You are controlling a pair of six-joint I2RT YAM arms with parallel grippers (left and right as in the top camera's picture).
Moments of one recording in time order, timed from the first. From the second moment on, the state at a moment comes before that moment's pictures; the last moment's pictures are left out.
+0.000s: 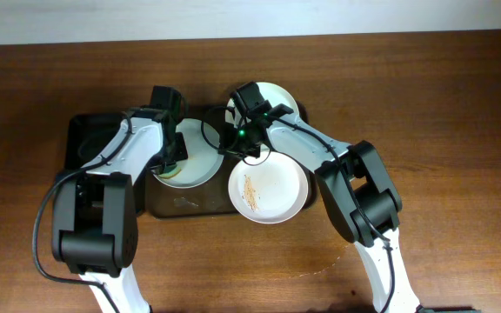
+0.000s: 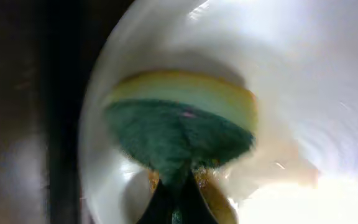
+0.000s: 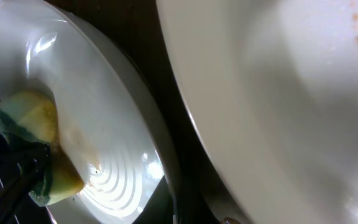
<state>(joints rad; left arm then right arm) -0.14 2.00 1.36 -0.80 -0.17 -0.31 0.54 2.33 1.71 -0.50 -0.48 0.69</state>
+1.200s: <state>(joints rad) -0.05 1.95 1.47 -0.77 0.31 0.01 0.54 2.33 1.71 -0.50 -0.47 0.70</state>
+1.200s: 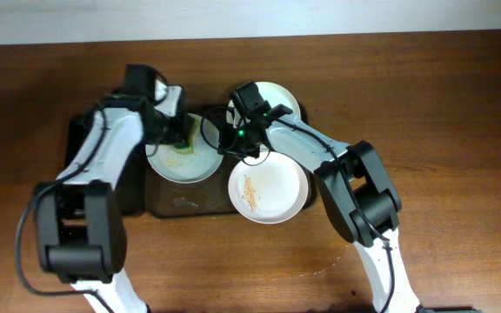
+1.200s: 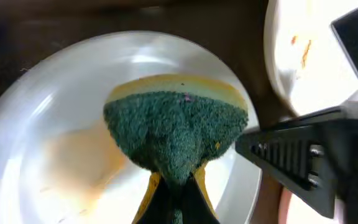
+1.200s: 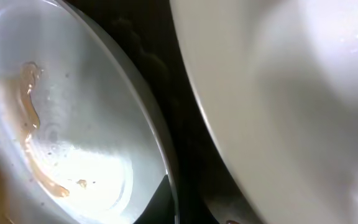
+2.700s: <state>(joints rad) 0.26 1.92 1.48 -0.92 0.03 -0.11 0.98 2.33 2.23 -1.12 1.23 0.37</state>
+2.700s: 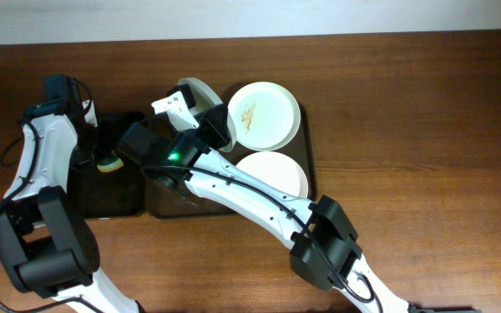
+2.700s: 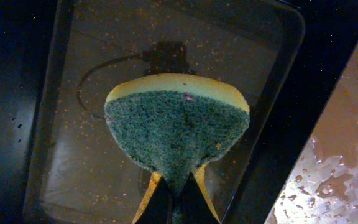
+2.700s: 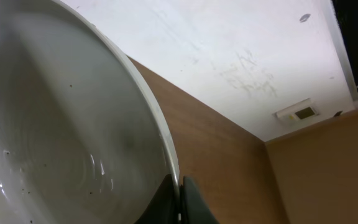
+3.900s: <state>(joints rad) 0.26 1.92 1.48 -0.90 0.03 -0.11 -0.19 2.06 1.66 -1.17 0.11 0.43</state>
